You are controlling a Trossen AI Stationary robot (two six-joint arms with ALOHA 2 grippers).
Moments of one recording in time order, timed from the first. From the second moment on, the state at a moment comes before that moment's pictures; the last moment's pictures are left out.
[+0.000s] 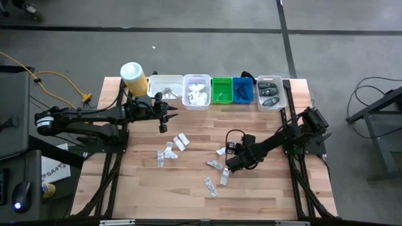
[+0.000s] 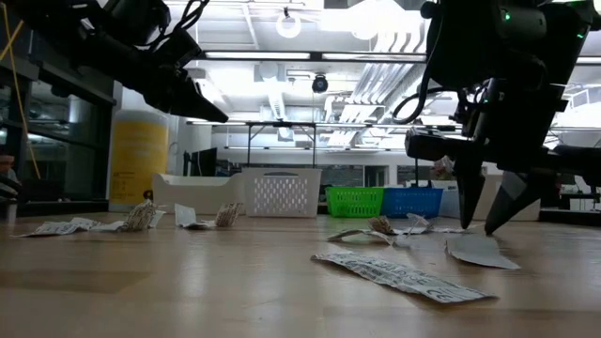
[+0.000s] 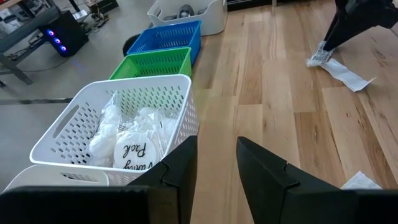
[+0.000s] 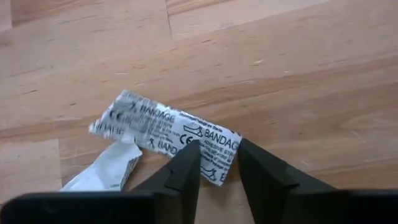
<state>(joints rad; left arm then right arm) 0.32 0.97 0.45 0.18 -0.01 0.28 0.37 1.82 0.96 -0.76 0.45 2.22</state>
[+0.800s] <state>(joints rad) 0.32 0.97 0.45 0.18 -0.01 0.28 0.37 1.80 0.96 -0.79 0.46 2.14</state>
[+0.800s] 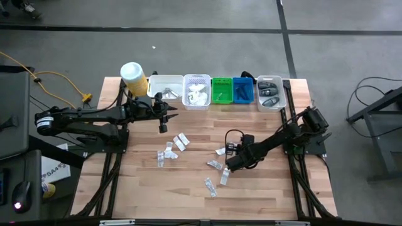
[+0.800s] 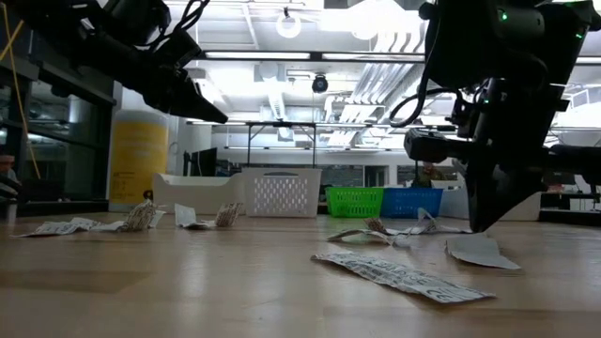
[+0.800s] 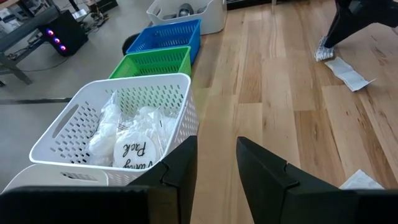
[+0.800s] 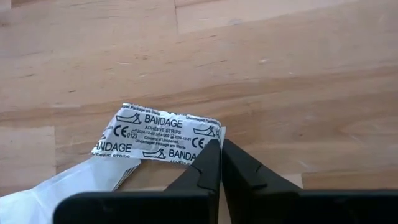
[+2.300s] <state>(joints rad) 0.32 0.97 0.45 0.18 -0.01 0.28 -0.45 1.70 0.96 -0.04 0.56 0.54</state>
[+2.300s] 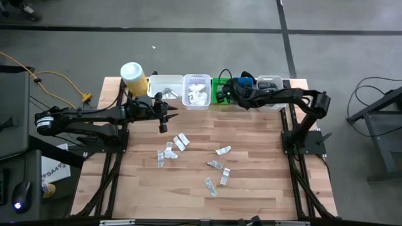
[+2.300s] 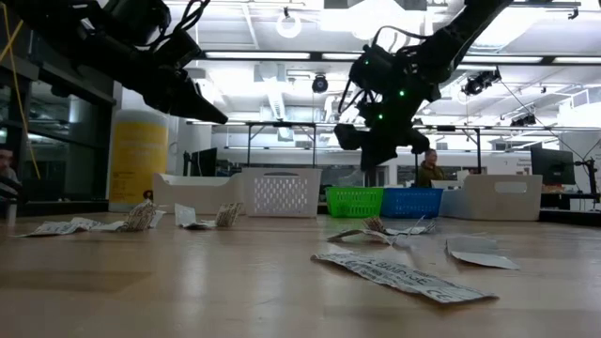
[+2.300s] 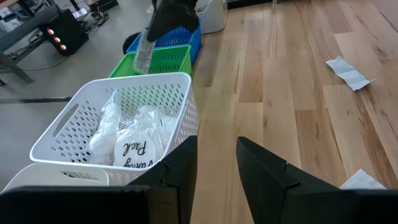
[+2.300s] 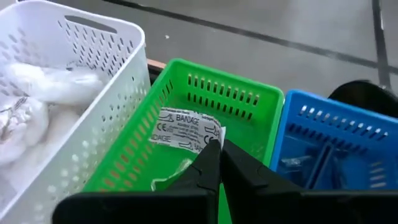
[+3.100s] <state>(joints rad) 0.32 0.97 0.45 0.12 -0.01 0.28 -0.27 1.54 0.96 -0.36 0.19 0.80</state>
